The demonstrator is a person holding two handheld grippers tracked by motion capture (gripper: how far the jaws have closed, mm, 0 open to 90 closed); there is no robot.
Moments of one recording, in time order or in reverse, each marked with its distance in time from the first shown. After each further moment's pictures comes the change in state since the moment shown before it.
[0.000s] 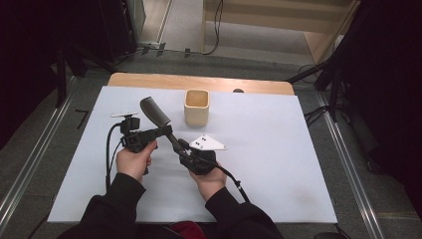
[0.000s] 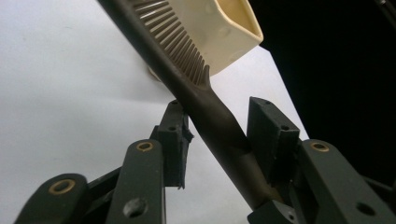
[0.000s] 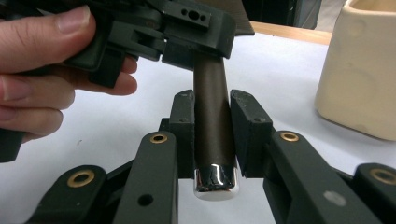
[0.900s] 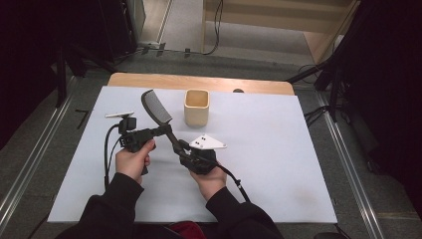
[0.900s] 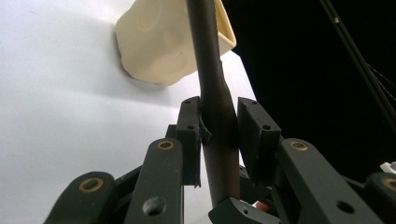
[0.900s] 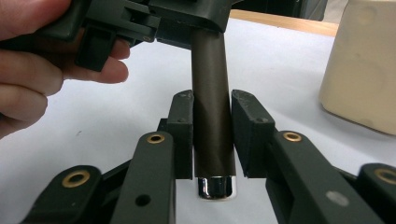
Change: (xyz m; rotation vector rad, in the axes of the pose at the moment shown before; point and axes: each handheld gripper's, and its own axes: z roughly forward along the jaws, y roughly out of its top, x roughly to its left) left arm 0.006 0.002 -0.004 -0.001 -0.129 -0.090; right arm -0.004 -0.001 0.003 0.026 0.019 -0.010
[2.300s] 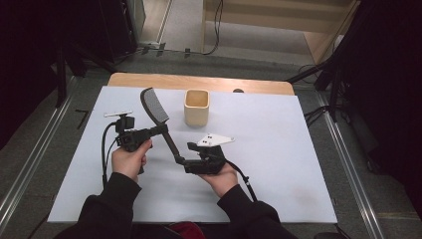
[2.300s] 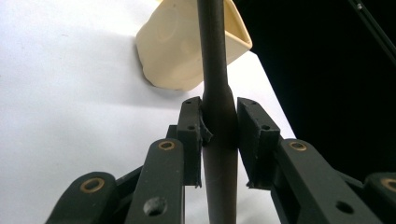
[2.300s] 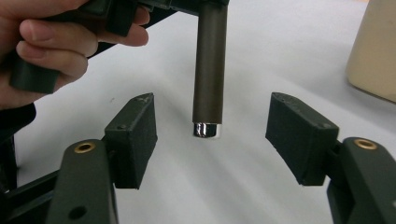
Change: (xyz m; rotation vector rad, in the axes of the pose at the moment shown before) left arm 0.002 0.003 -0.005 -0.003 0.082 0.094; right arm -0.020 0.002 -0.017 0.115 0.152 -0.004
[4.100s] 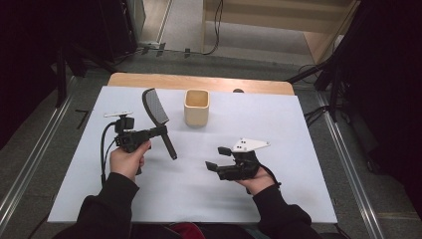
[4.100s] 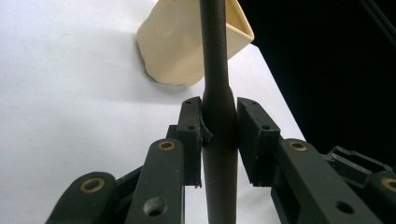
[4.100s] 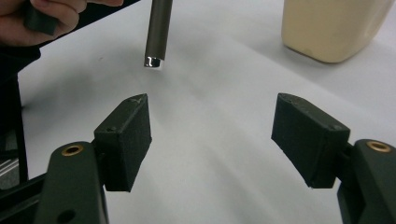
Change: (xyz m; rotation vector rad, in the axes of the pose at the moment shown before) left arm 0.003 0.000 -0.002 0.021 -0.003 0.035; right arm -0.039 -0.025 -0.073 0.050 -0.006 -0.026
